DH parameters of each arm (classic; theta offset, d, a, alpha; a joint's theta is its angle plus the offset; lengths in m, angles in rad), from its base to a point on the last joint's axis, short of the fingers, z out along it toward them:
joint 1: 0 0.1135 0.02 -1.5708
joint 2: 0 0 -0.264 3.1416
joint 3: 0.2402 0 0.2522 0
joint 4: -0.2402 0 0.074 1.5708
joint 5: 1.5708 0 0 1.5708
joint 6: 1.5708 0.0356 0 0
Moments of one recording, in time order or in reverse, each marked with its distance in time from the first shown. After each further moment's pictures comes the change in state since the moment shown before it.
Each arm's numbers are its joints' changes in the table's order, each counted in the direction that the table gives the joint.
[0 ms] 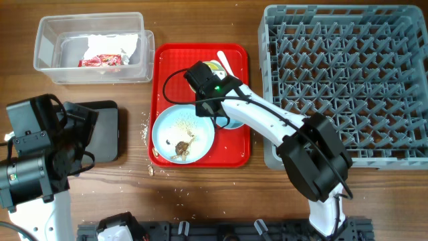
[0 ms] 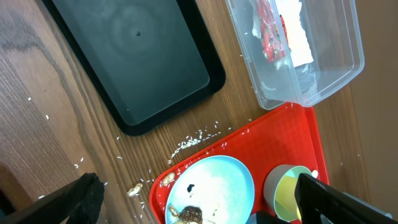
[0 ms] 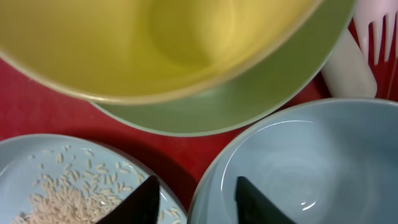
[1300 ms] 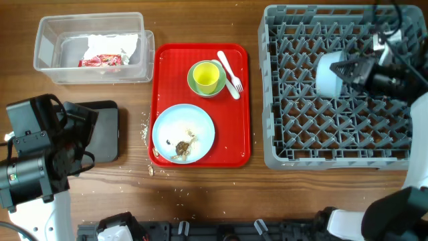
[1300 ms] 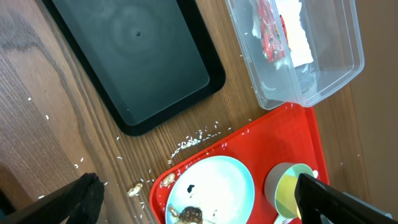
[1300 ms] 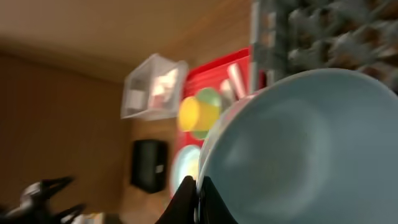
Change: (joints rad) left arm 0.000 0.000 0.000 0.000 0.000 0.000; right arm -1.143 -0.531 -0.153 -0.247 -1.156 -0.656
